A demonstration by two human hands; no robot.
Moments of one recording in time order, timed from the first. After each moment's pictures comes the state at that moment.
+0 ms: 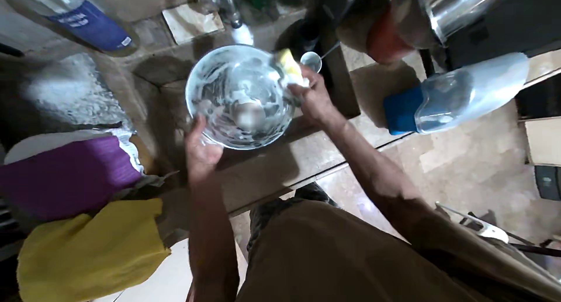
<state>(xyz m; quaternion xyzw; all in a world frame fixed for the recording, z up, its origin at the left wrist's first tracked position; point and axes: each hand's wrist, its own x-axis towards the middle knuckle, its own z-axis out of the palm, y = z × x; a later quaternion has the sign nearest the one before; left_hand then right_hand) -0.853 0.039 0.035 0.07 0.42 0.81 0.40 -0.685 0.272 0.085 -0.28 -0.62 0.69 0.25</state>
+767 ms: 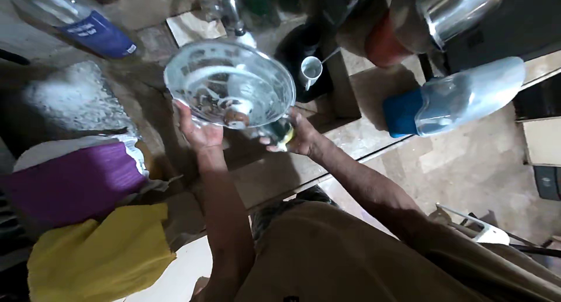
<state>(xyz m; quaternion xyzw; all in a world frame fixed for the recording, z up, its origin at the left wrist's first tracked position) -0.881 0.087 0.031 0.05 0.31 0.90 0.29 -0.678 0.215 0.062 -0.38 -0.14 0.91 -0.01</state>
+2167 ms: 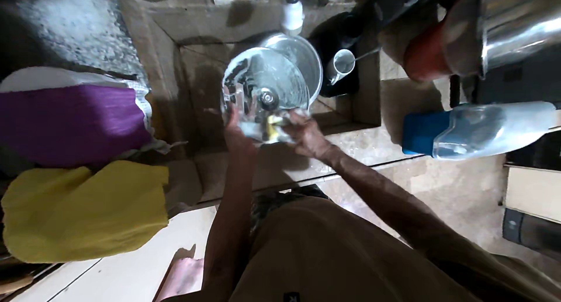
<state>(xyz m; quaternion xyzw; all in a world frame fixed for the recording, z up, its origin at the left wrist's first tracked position) -0.804 0.051 0.022 -0.15 0.39 0.85 0.34 -0.672 0.196 0.019 -0.03 -0.94 0.33 0.11</state>
